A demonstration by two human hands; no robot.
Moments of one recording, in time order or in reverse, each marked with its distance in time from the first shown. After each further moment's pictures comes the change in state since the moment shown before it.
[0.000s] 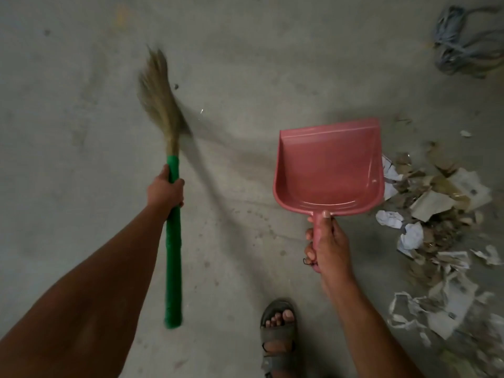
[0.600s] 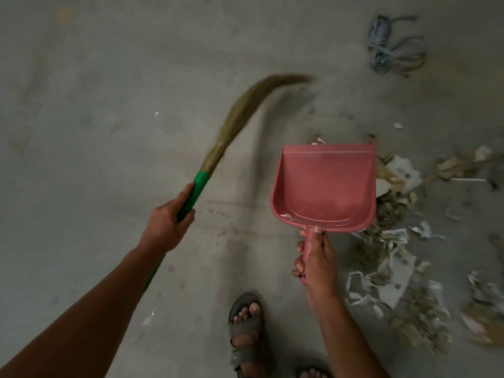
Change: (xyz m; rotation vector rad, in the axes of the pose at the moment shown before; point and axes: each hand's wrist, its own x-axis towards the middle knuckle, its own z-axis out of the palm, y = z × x) left_hand -0.120 0.001 0.060 0.265 -0.168 0.730; right_hand -0.025 0.020 -0.081 0.089 0.192 -0.004
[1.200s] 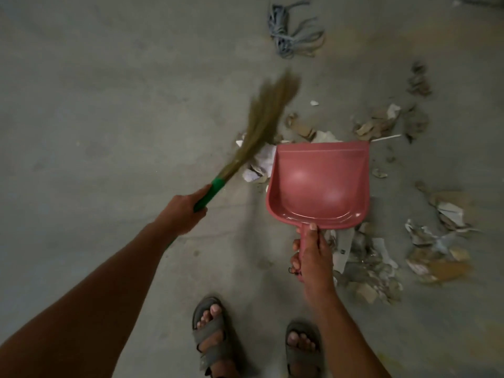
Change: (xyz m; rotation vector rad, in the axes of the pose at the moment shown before) left_hand 0.052 0.191 0.116 0.294 -0.434 0.123; right_hand 0.023 -0.006 -0.169 0.134 0.171 -0.010
